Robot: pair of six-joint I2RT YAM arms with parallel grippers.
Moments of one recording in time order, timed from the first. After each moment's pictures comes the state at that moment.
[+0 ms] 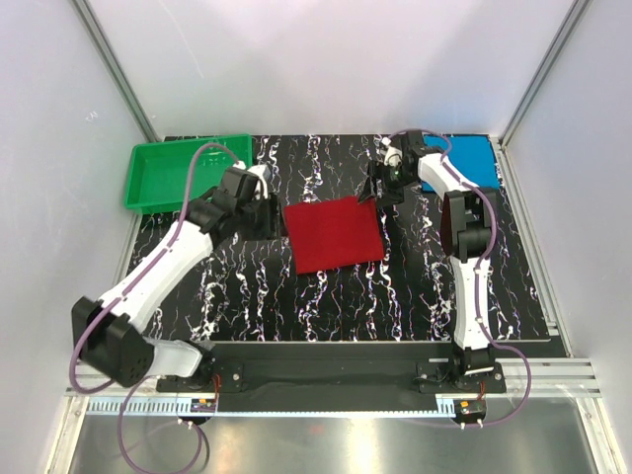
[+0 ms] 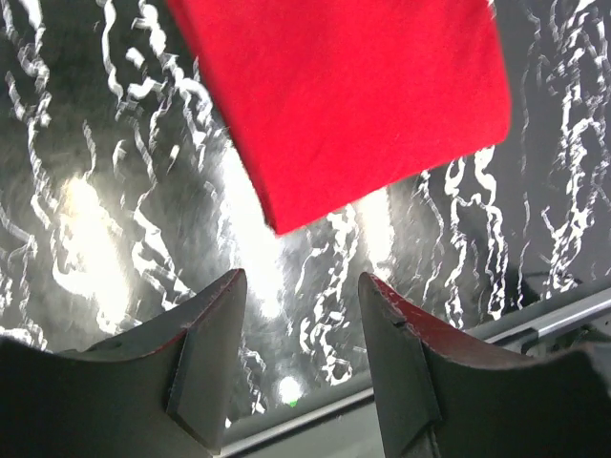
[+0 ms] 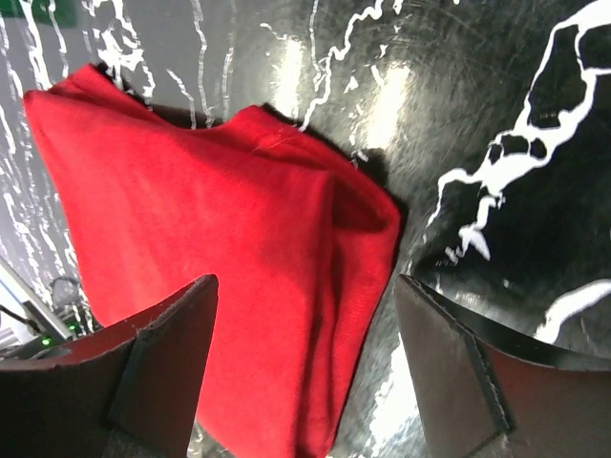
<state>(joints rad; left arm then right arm) -0.47 1.35 1.22 -0.73 0.11 -0.47 0.17 2.38 1.99 -0.75 -0.60 0.15</state>
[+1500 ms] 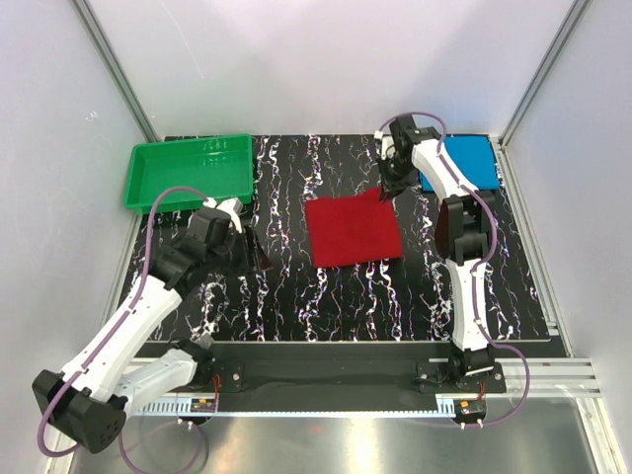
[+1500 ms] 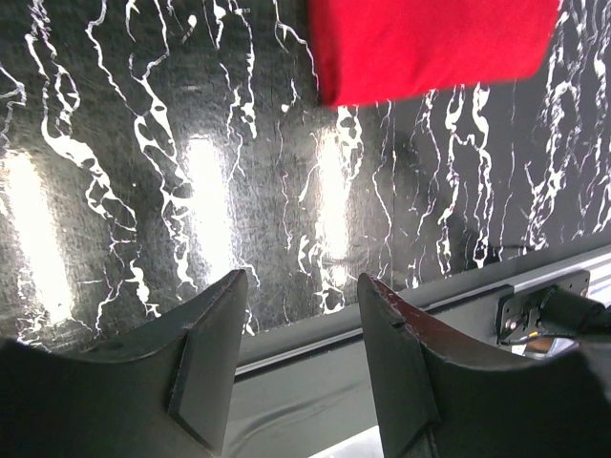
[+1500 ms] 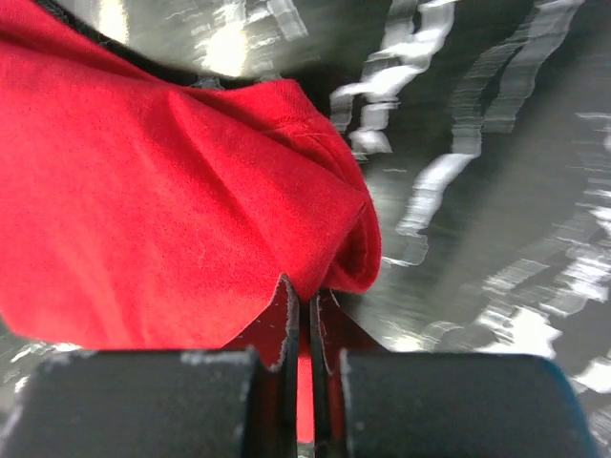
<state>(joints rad) -0.47 0.94 0.93 -0.81 0.12 -0.61 0.23 2.36 2.17 -1.06 -0.26 0.00</state>
